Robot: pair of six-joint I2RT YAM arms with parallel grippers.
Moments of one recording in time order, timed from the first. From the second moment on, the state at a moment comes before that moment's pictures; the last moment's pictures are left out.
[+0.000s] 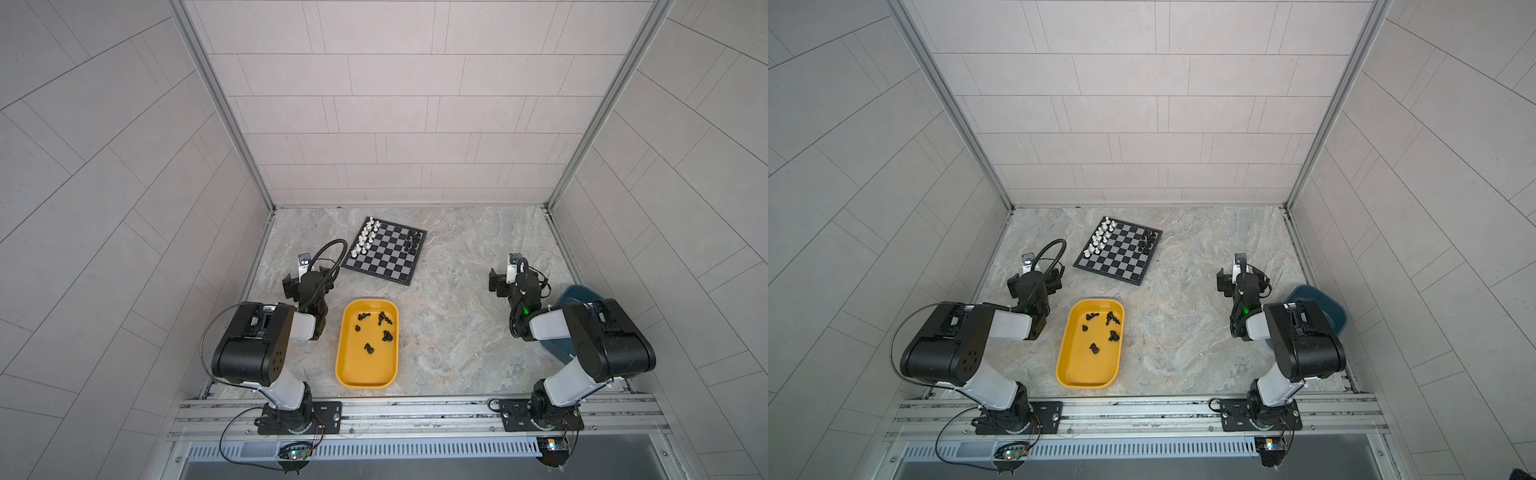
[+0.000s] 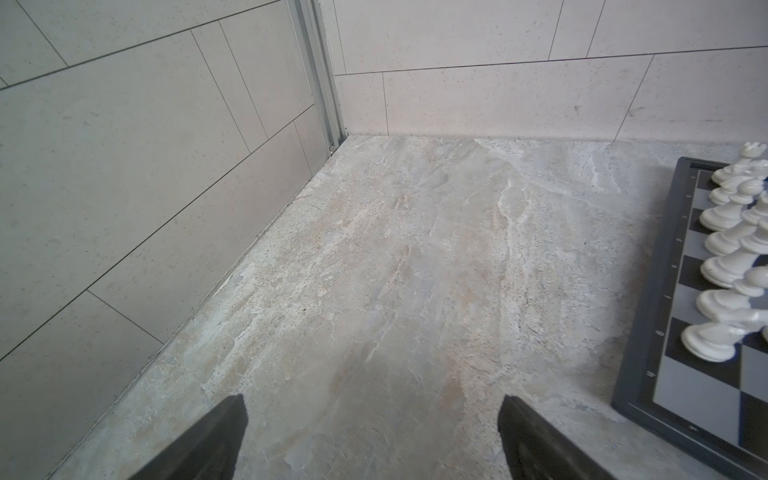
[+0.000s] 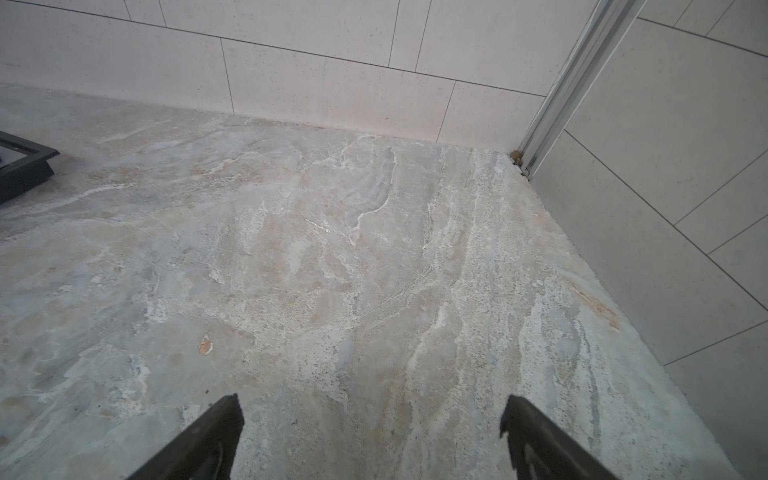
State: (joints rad) left arm -0.09 1.60 0.39 0.85 -0.51 -0.03; right arm 0.06 1.59 0.36 0.89 0.24 -0.08
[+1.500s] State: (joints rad) left arm -1.04 1.59 1.12 -0.81 -0.03 -0.76; right arm 0.11 0.82 0.71 -0.40 0.01 0.60
